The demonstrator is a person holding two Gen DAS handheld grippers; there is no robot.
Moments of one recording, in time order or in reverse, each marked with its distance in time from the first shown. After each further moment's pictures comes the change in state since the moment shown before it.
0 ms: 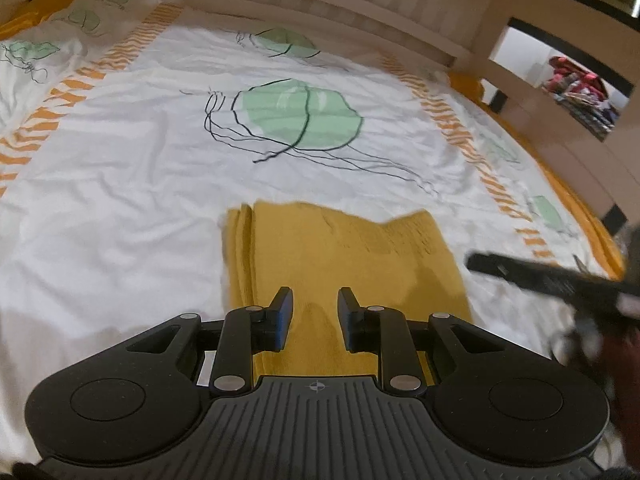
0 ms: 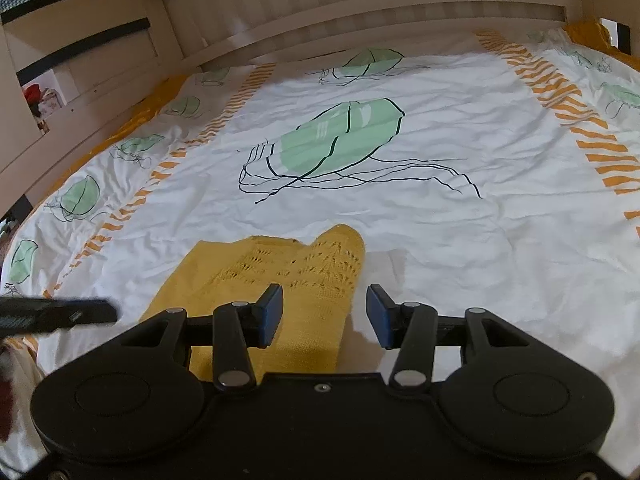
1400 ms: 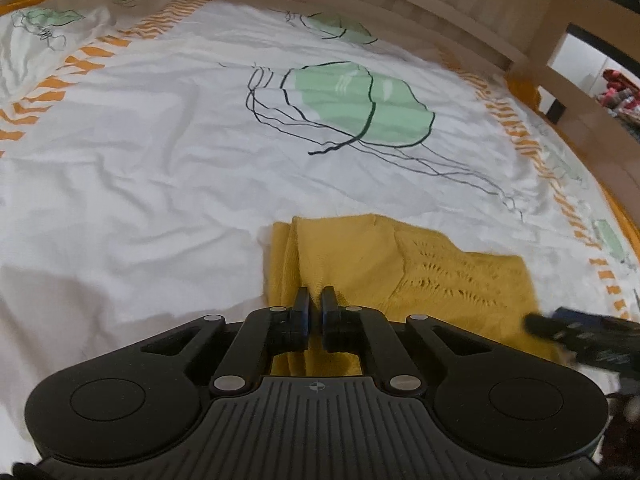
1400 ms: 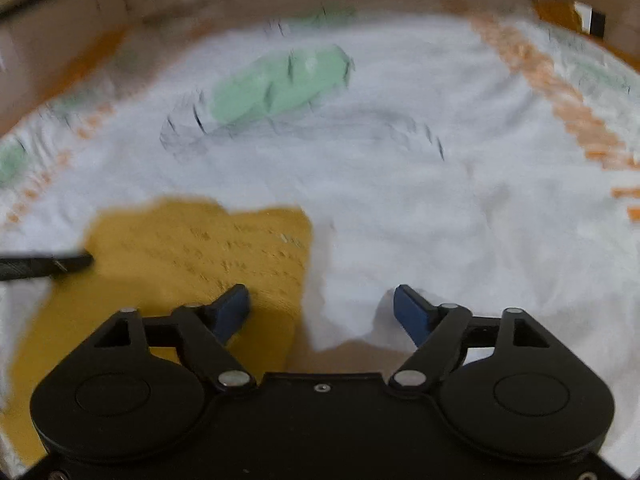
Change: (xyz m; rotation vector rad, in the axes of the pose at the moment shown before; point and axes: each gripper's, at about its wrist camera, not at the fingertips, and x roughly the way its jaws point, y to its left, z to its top) left arm 0.064 0.037 0.006 -0.064 0.015 0.100; right arm 0.065 -0.015 -0.009 -0.002 0.130 -0.194
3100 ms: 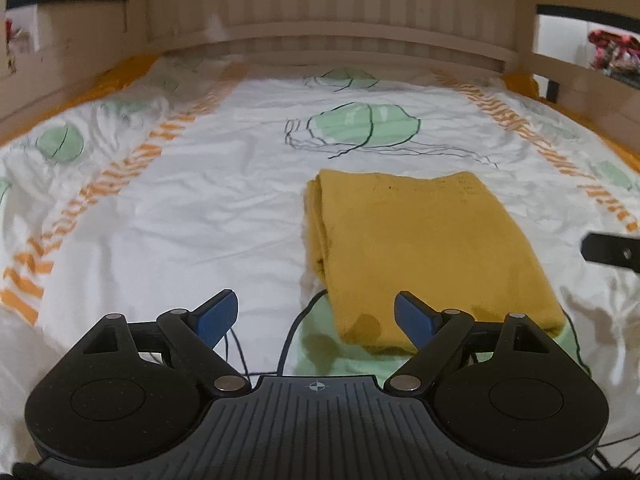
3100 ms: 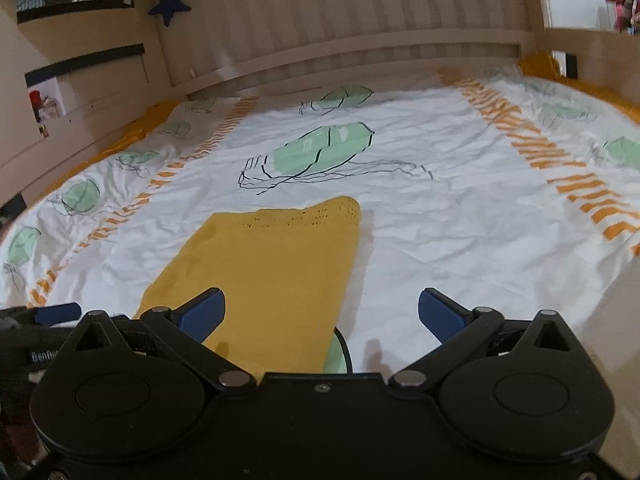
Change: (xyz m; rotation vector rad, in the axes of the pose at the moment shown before) left arm -0.134 -0.048 -0.122 0.163 -0.200 0.231; right arm -0.146 0.031 -0.100 0.007 -0.282 0.056
